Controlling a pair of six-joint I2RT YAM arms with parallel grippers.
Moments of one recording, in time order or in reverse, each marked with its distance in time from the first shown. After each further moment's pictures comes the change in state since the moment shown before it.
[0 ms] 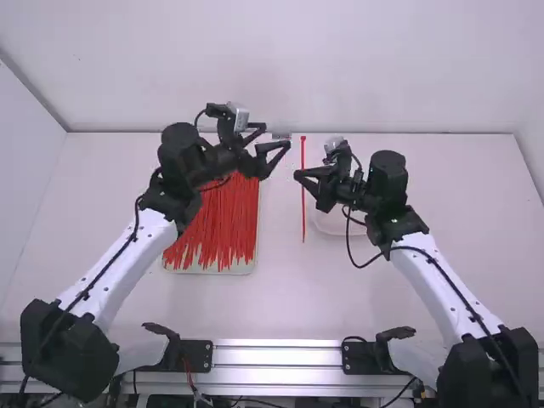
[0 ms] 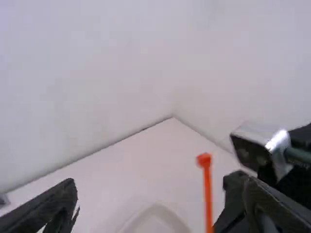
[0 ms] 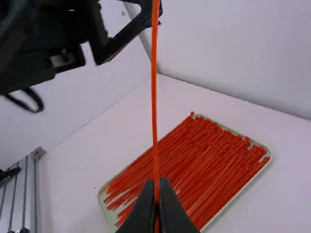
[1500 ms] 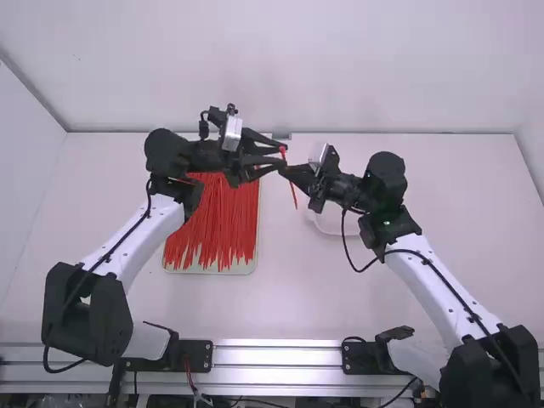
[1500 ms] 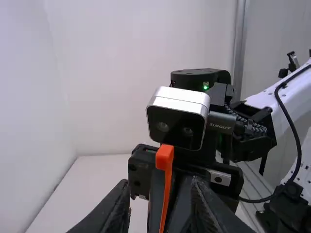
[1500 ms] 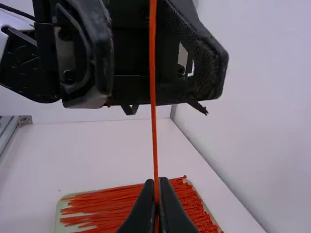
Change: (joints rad) left arm 0.058 0.154 0.000 0.710 0.663 -0.156; right arm 0.074 0.000 0.000 0.266 -0.097 -0.327
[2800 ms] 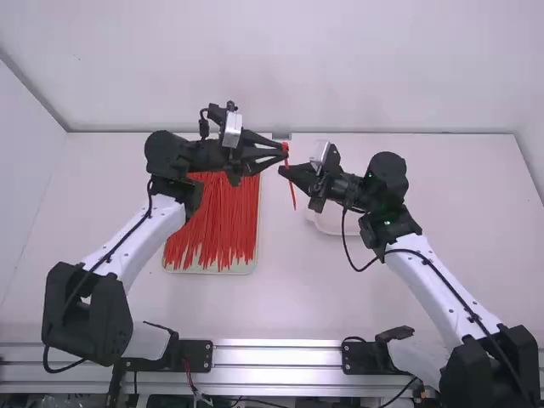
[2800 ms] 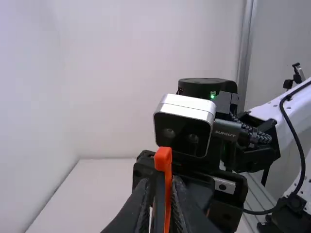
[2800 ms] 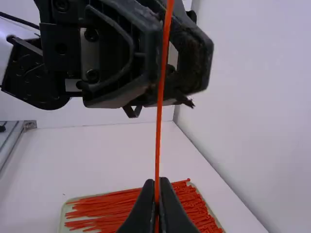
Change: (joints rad) left arm -0.012 0.000 0.000 0.027 -0.039 -0.053; right arm -0.002 0.000 0.000 0.019 -0.018 0.033
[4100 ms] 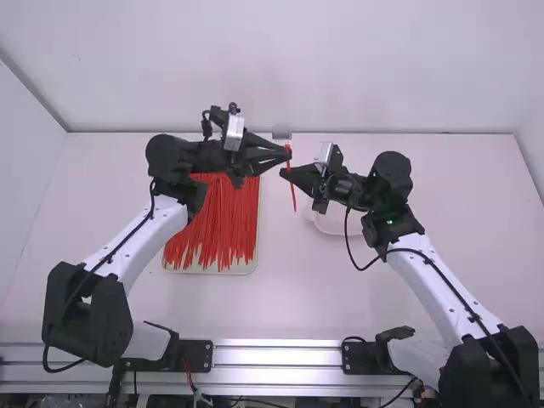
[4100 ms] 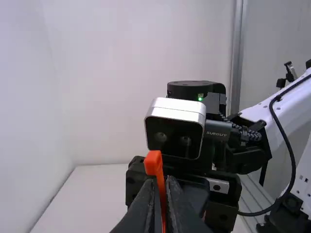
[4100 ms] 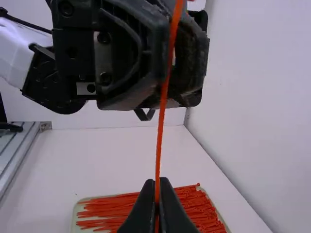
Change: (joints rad) left arm -0.016 0.000 0.000 0.057 0.000 -0.013; right arm -0.023 0.000 0.000 0.024 -0.080 0.021
